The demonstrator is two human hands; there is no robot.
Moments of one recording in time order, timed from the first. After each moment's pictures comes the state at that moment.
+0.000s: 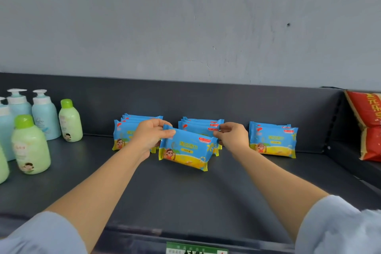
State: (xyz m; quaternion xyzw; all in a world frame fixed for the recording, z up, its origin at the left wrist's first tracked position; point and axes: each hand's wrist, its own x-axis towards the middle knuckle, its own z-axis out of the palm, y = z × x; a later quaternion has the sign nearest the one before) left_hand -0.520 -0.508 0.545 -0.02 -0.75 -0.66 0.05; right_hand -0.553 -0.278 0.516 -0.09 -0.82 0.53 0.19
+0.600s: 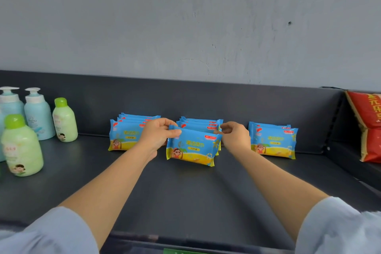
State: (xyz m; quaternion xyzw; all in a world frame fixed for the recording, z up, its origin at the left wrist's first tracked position) left_hand -0.535 -0.488 0.540 -0.03 -0.74 -0.67 0.05; right_hand -0.561 -0.268 0.512 -0.09 -0.86 0.46 0.21
